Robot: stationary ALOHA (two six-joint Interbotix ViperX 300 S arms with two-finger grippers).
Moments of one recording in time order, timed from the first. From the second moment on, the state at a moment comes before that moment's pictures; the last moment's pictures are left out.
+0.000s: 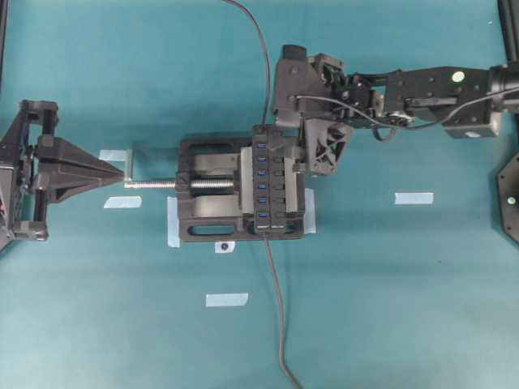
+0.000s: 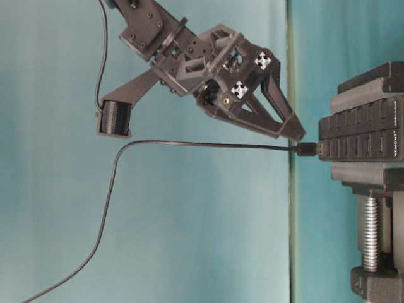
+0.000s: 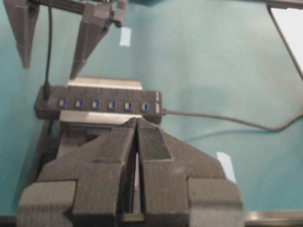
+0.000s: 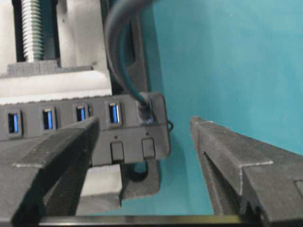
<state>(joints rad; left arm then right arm) 0.00 -0.85 1.18 0.00 -0.12 -0.08 -0.22 0.04 0.56 -0.05 0.20 -0.09</state>
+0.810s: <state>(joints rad) 0.00 -0.94 1.19 0.00 -0.04 -0.08 -0.21 0.09 0.53 -0.05 0.17 -0.09</state>
